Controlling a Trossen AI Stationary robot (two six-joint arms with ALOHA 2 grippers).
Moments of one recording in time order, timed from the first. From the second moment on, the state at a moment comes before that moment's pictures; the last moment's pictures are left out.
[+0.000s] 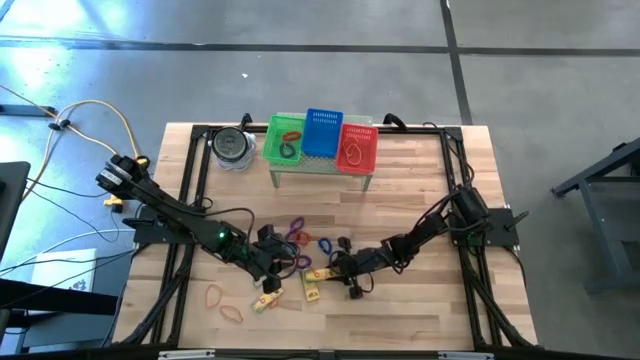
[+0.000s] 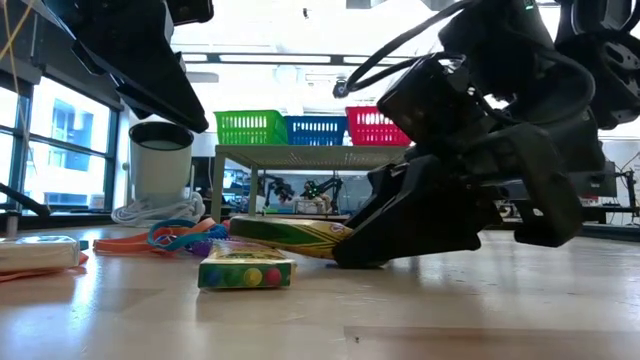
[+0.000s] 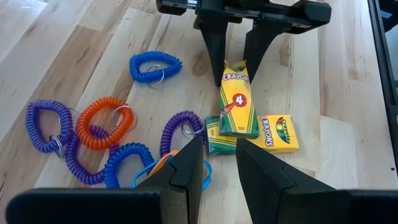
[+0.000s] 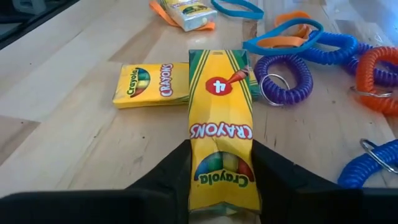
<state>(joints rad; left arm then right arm) -0.51 1.42 0.83 -0.18 -0.37 -0.66 0.38 2.08 0.75 0.80 0.14 0.07</state>
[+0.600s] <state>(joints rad) -0.51 1.42 0.83 -0.18 -0.37 -0.65 0.39 1.79 0.75 0.54 0.36 0.02</state>
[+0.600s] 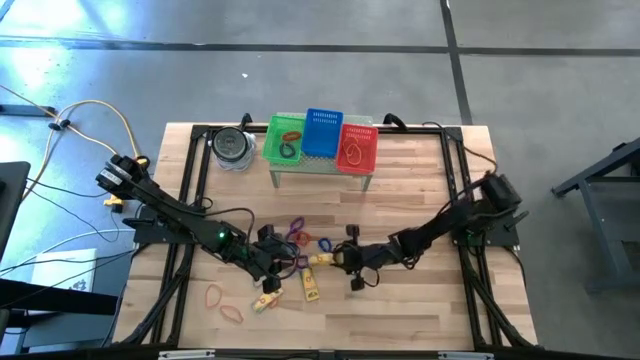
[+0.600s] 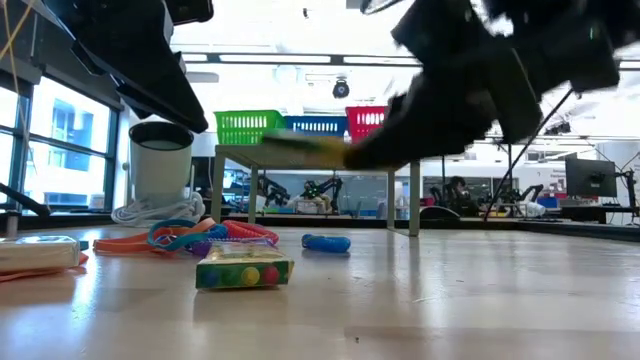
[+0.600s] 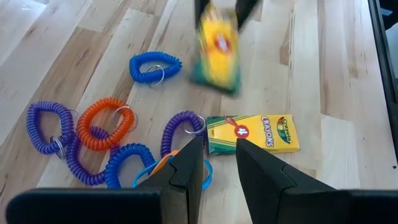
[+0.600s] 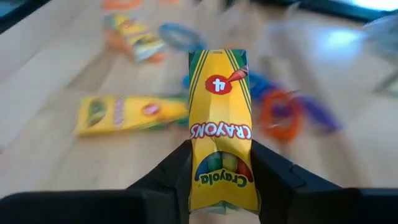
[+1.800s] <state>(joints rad) -0.60 1.42 0.83 -0.18 -0.36 -0.65 -0.14 1.64 1.56 -0.38 0.61 0.48</state>
